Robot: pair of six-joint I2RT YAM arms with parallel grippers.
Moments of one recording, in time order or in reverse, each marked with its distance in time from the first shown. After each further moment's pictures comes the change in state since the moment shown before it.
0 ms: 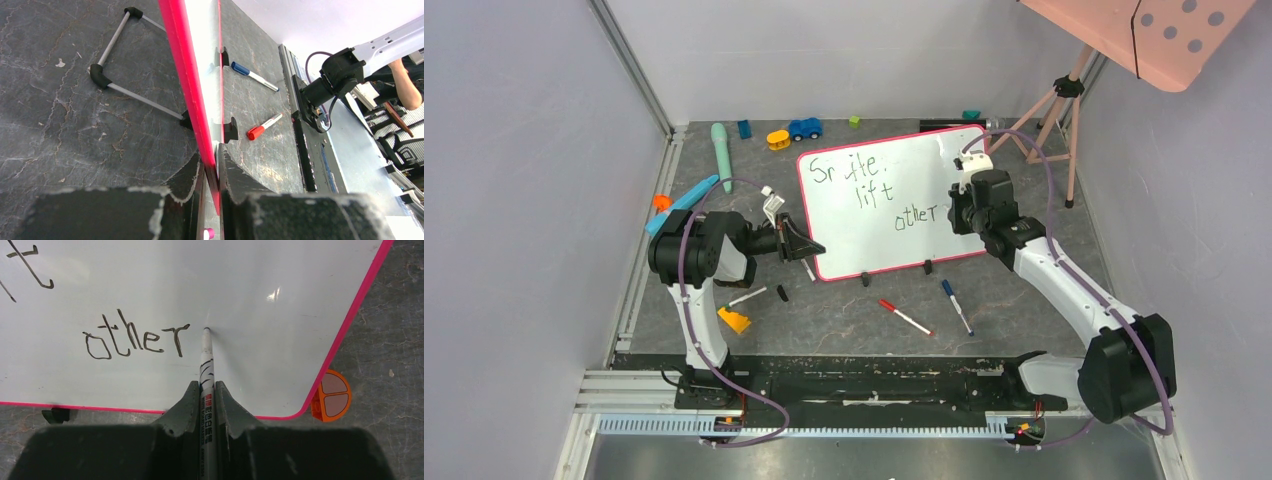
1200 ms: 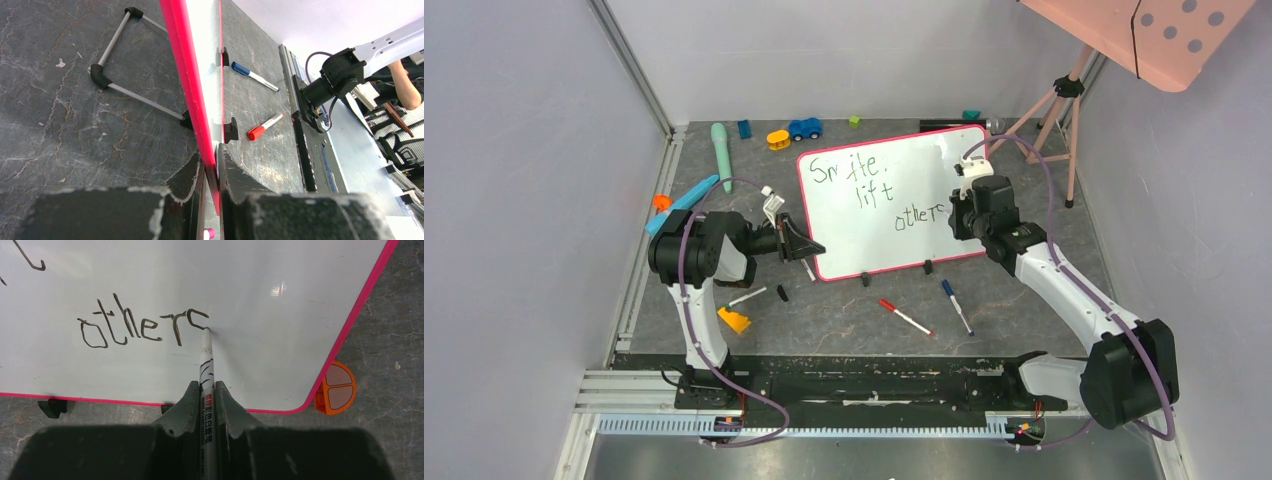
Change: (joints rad) left arm 0.000 0.000 0.000 0.000 0.000 0.000; right arm 0.000 -0.026 -0.040 0.000 -0.008 0.001
